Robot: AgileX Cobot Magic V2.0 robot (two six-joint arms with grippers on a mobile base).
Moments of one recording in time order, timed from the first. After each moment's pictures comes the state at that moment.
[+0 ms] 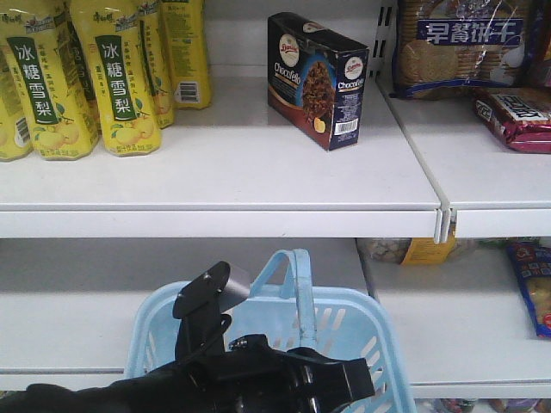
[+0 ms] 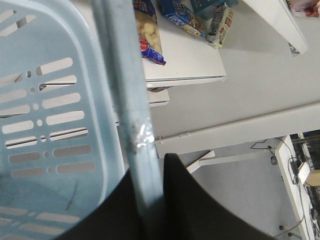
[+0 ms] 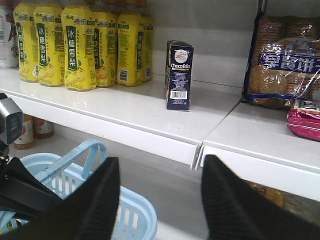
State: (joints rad) left arm -1.10 1.33 -0.80 -1.10 0.00 0.01; right arm 0.46 0.10 -0.57 0.01 0.54 -0.06
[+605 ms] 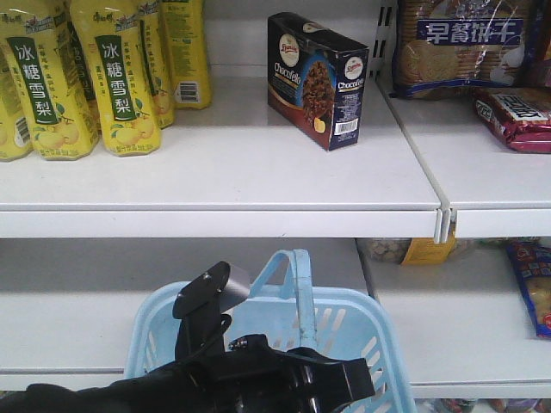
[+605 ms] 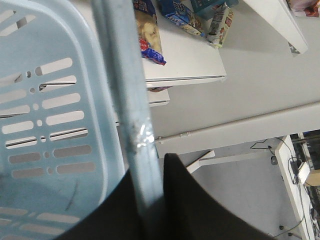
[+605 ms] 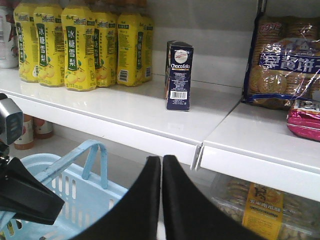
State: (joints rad) left arm -1.10 1.33 -0.80 -1.10 0.00 0.01; right arm 0.46 0.10 -0.57 0.01 0.54 -0.06
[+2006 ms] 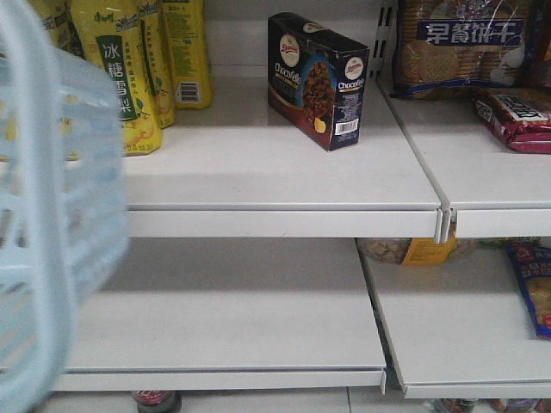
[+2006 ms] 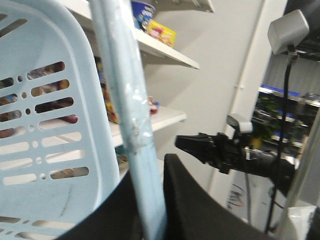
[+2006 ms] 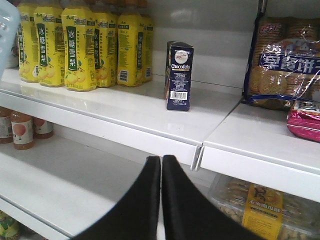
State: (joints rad) left arm -0.85 0.17 -0.80 -0.35 0.55 0.01; right arm 0.46 0.10 -0.57 0.01 0.54 -0.06
